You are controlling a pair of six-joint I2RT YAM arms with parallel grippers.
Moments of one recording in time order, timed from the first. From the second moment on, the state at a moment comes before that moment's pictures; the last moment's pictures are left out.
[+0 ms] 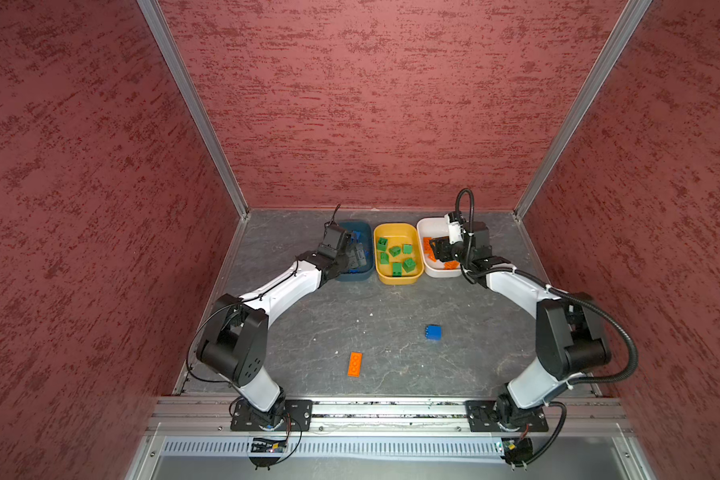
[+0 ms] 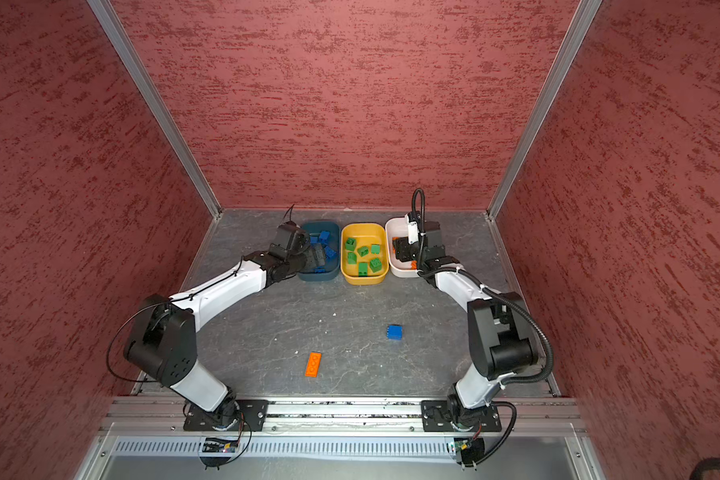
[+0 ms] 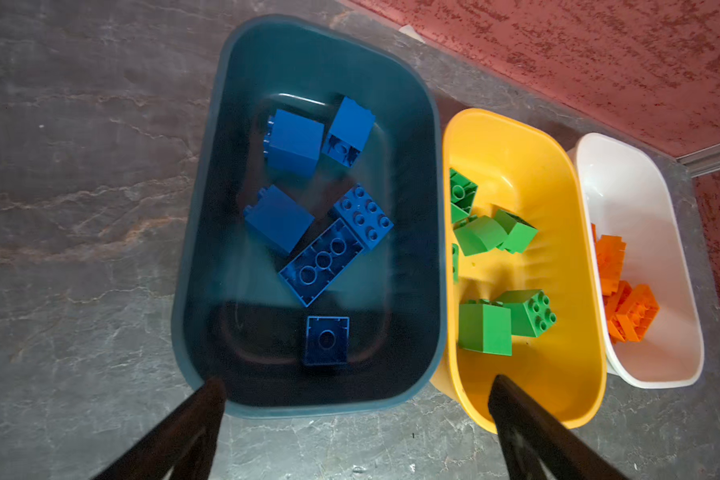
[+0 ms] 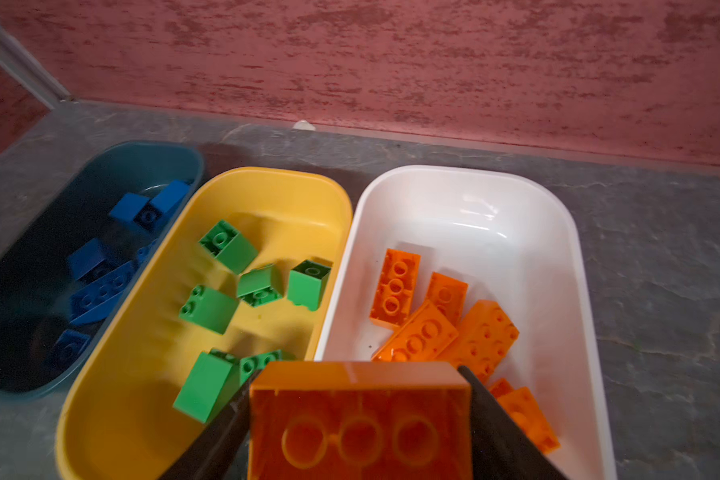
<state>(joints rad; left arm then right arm) -0.47 1.63 1.18 -0.34 -0.13 -0.63 0.21 1.70 1.11 0.05 -0.10 0.12</state>
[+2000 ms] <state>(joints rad) -0.80 1.41 0.84 -0.61 -0.02 -0.72 0.53 1.38 0.80 -0.64 -0.18 -0.55</state>
